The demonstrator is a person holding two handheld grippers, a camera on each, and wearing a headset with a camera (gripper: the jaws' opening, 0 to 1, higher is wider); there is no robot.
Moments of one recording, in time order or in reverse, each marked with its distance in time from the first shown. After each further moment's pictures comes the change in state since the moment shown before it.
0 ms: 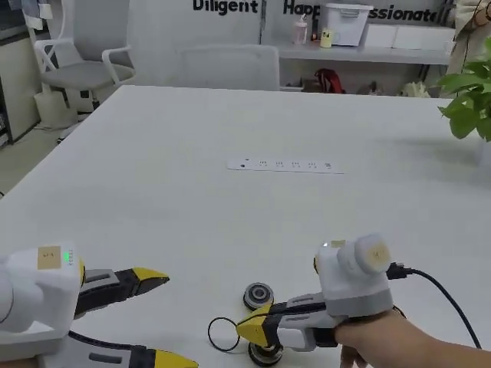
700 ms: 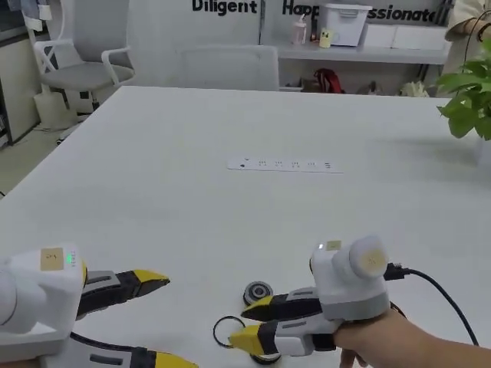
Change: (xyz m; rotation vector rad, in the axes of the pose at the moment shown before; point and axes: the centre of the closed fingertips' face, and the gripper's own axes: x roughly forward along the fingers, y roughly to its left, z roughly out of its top) left arm 0.000 -0.003 -0.002 0.006 0.014 -0.004; right arm 0.001 0.000 0.001 -0.094 0.013 -0.032
